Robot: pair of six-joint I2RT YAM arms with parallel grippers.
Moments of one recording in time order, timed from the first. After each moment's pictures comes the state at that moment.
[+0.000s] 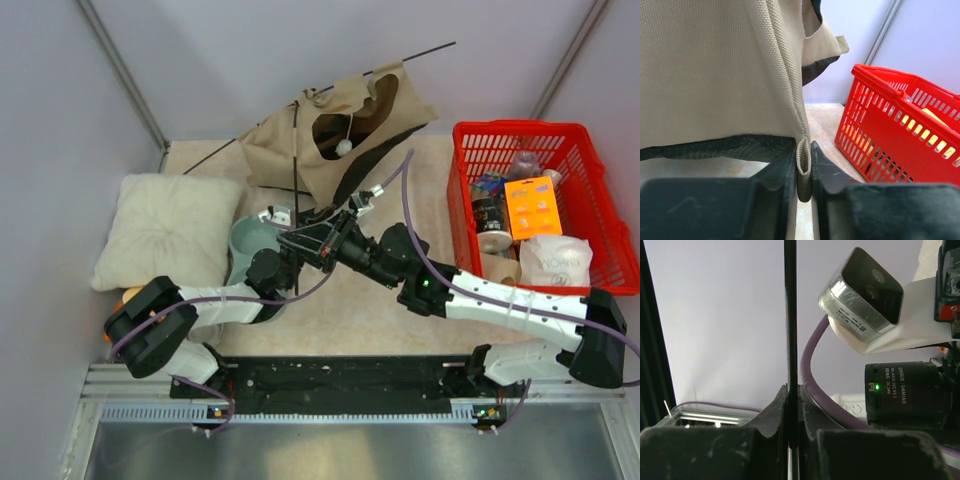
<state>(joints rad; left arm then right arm) -0.84 1.44 0.51 1.29 -0.33 -0.22 1.14 1.24 0.99 0.40 0.08 1.57</state>
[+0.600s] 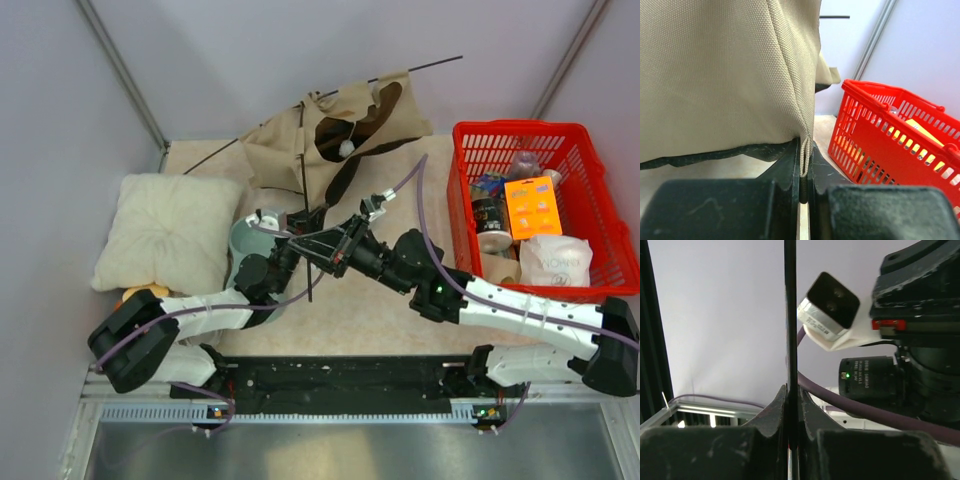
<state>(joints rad) -0.84 1.35 0.48 1.28 -0.32 -0.22 1.14 1.16 0.93 0.38 0.09 1.54</state>
